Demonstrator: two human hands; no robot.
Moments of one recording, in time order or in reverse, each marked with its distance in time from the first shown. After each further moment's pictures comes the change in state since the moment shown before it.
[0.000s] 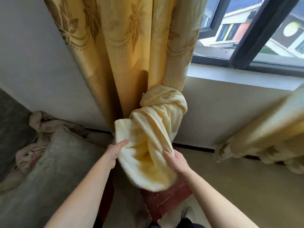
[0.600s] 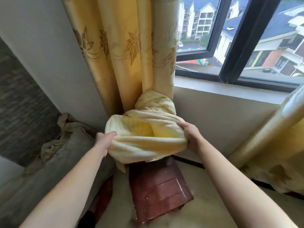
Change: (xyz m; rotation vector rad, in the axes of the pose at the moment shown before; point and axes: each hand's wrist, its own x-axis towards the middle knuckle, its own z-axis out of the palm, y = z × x) left_hand -0.107 -0.009 0.042 -0.115 0.400 0.269; right_hand -0.028 -0.055 -0.160 0.549 -0.134 -0.044
